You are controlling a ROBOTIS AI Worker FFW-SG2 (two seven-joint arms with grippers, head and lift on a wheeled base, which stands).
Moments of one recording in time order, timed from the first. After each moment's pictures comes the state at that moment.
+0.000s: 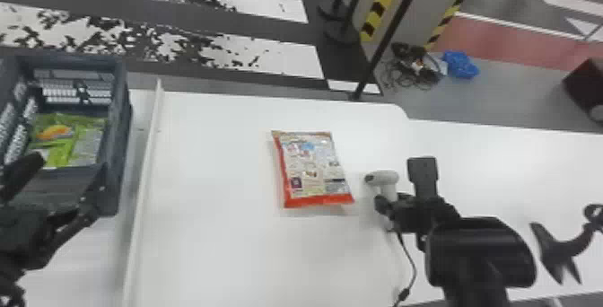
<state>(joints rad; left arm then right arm) 0.49 0.13 0.01 -1.88 0.24 -0.08 -0.28 0.16 -0.18 -0.27 -1.70 0.22 0.80 0.29</state>
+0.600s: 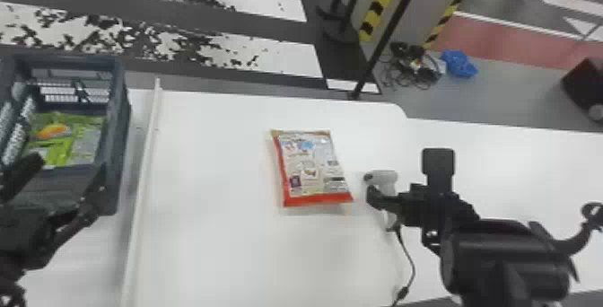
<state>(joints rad) 0.49 0.12 0.01 -1.87 0.24 -0.08 -0.28 0.24 -0.17 -0.30 -1.92 0.08 0.87 0.30</state>
